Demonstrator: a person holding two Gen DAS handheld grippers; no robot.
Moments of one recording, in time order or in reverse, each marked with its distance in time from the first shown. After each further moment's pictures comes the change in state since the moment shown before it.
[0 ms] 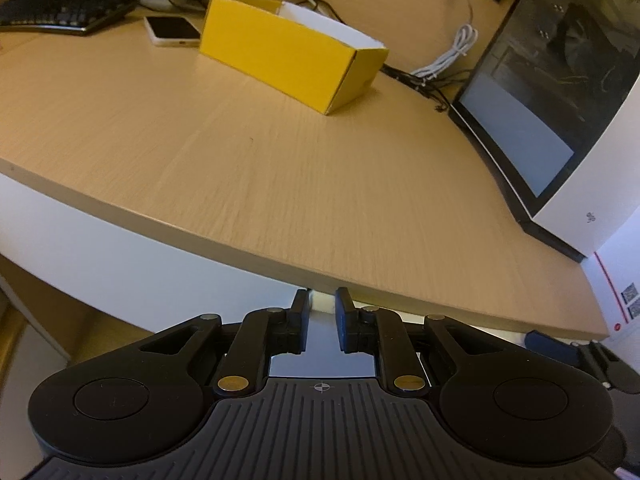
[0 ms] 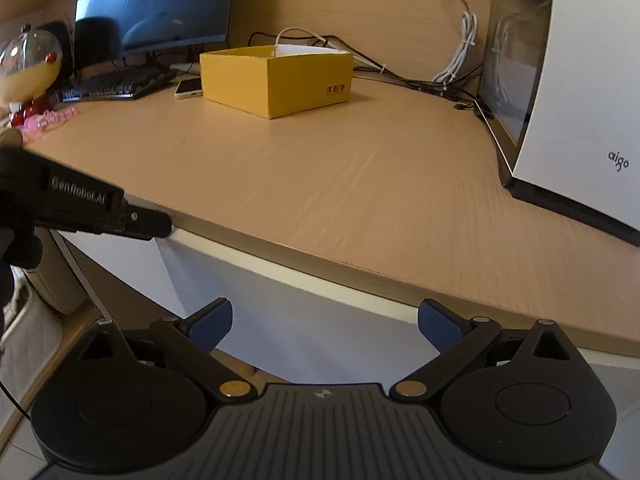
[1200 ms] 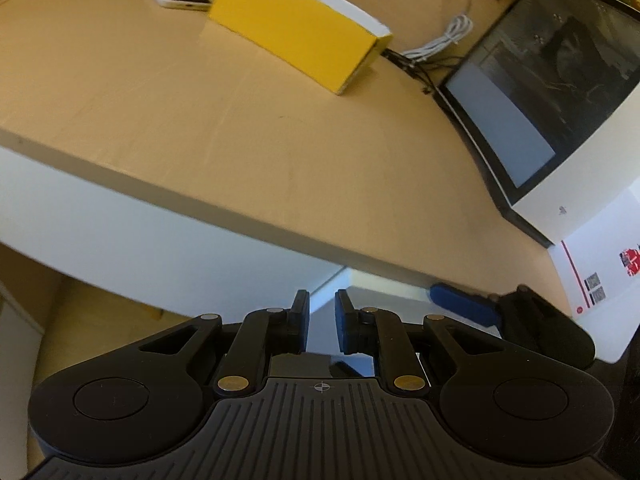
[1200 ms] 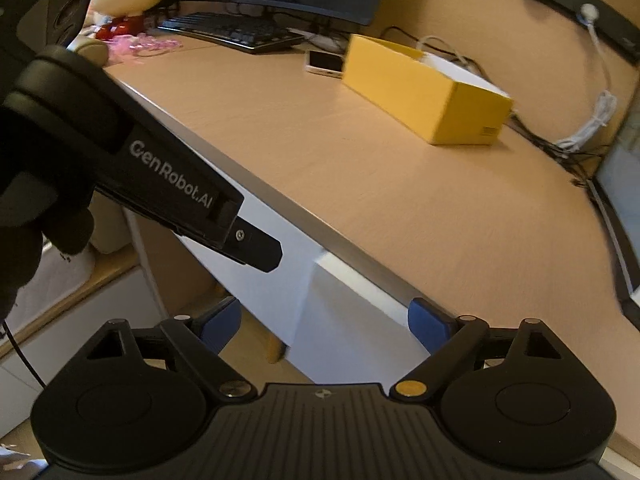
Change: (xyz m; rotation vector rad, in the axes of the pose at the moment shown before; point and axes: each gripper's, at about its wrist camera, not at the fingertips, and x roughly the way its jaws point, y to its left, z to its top) left arm -0.007 0.047 0.005 -0.038 0.106 -0.138; right arm 0.029 0.107 0.031 -0.315 0.040 0.114
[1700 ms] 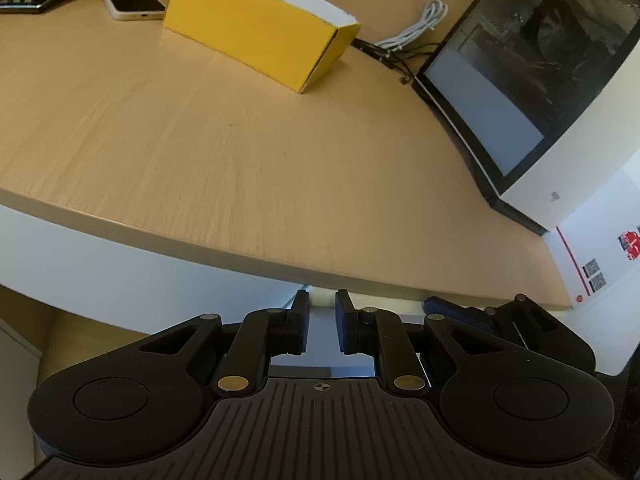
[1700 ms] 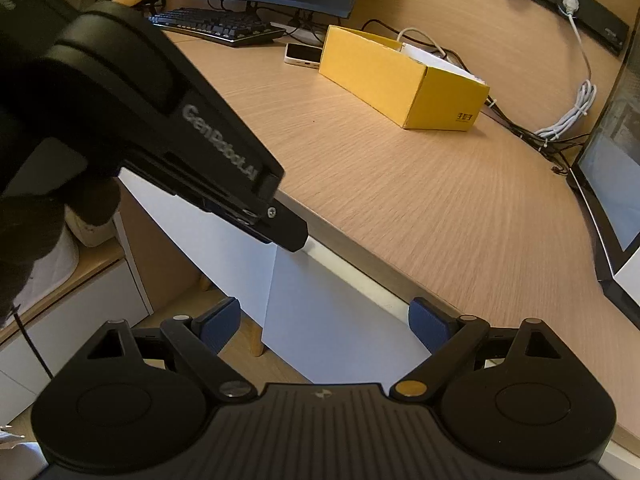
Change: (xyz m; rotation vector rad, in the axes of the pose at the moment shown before) left arm 0.020 -0.022 0.008 0.063 0.019 -0.007; right arm -0.002 -0.014 -0.014 0.006 0.008 -0.025
